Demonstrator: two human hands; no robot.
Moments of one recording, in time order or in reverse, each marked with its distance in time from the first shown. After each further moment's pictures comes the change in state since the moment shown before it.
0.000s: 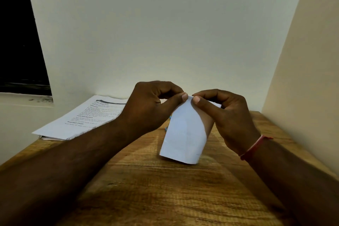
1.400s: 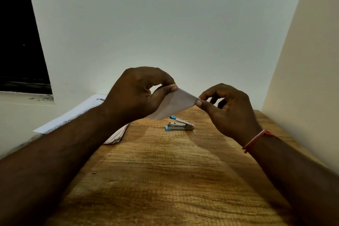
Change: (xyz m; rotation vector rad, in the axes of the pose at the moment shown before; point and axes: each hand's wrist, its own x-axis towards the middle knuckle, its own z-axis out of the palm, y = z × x) left_hand 0.013 0.005 -0.035 0.299 0.020 0.325; right_hand 0.012 0.010 -0.015 -0.556 0.036 -0.145
